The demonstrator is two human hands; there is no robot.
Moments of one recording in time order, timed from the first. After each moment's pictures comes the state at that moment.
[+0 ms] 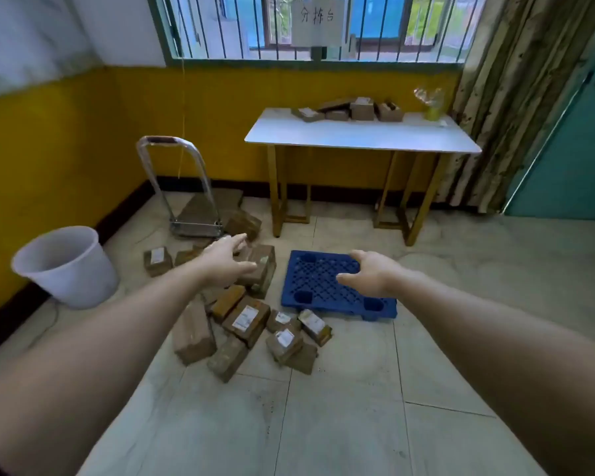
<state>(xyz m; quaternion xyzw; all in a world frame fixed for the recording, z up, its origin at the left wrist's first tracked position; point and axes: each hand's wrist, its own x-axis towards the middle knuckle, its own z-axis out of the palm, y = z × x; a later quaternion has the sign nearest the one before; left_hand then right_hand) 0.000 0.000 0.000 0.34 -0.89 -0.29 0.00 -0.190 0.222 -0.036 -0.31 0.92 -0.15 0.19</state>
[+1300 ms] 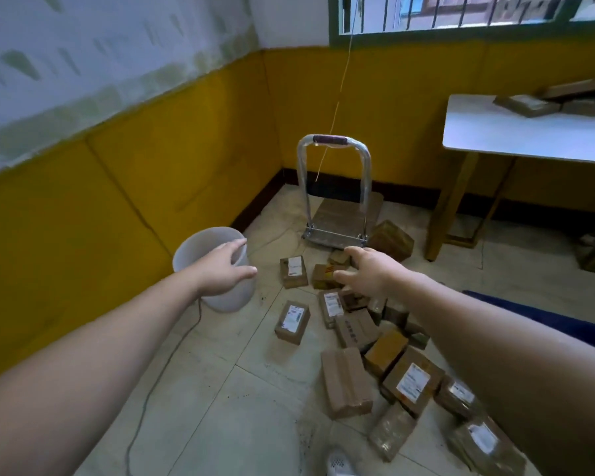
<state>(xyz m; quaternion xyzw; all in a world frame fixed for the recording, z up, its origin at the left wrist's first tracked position) 0.194 -0.555 -0.002 0.47 -0.84 -0.27 0.00 -0.051 -0.419 -0.060 -0.49 0.82 -0.14 0.25</state>
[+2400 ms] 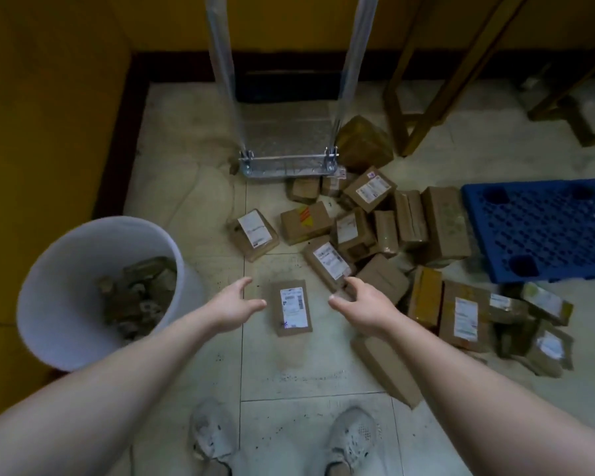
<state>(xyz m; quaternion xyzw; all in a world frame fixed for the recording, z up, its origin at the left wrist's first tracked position) 0.074 -0.994 -0.377 0.35 -0.79 -0.41 -0.31 -0.036 -0.767 -0.377 -0.10 0.89 -0.19 0.41</state>
